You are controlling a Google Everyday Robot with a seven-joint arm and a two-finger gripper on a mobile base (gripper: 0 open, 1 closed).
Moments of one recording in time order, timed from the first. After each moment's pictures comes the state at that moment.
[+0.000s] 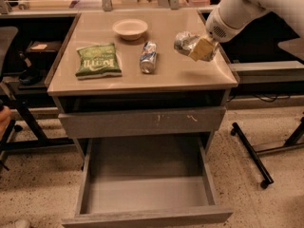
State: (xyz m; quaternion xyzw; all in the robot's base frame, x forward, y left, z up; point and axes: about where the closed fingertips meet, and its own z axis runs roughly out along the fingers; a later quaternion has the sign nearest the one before) arm 0.690 -0.166 0.913 -0.47 0.82 -0.03 0.31
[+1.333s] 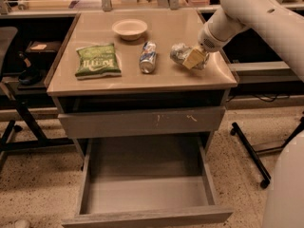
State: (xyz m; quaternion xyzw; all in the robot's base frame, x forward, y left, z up) arm 0.737 -0.159 0.851 -0.47 0.83 0.00 0.30
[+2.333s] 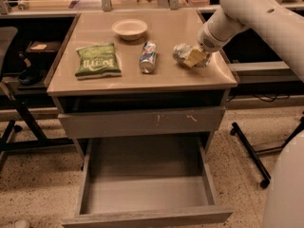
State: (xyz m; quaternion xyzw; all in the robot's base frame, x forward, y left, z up) arm 0.737 -0.159 0.851 -0.47 0.83 0.00 0.30
